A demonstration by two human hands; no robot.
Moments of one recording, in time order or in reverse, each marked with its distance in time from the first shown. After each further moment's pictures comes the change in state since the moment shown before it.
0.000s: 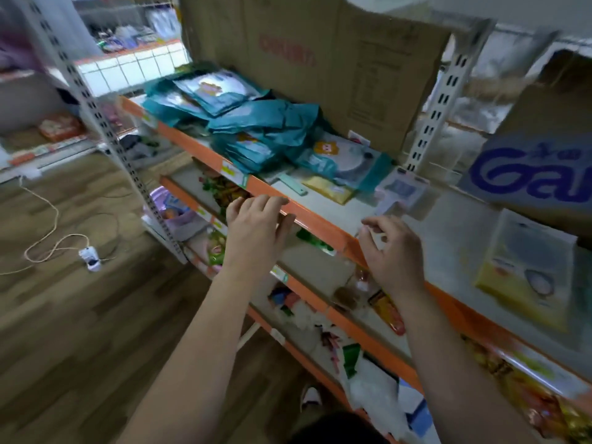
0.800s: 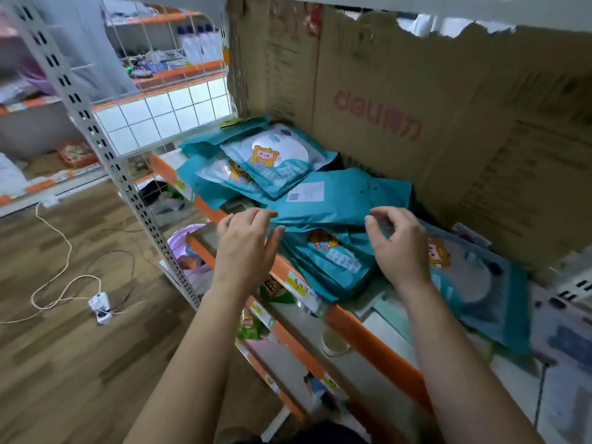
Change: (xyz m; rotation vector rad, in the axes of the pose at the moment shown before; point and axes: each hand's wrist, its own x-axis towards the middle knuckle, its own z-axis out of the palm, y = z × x) left_hand 0.225 -0.233 0.034 0.007 -0.005 -0.096; right_hand 0.274 -0.068 0.214 0.106 0.054 0.026
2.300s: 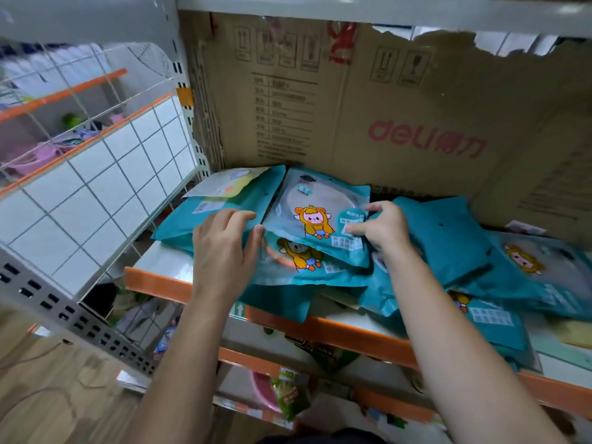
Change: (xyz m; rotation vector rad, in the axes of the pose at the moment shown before) left_hand 0.229 -0.231 0.015 -0.297 -0.051 0.350; right_hand 0.151 -0.080 0.210 0.099 0.195 0.967
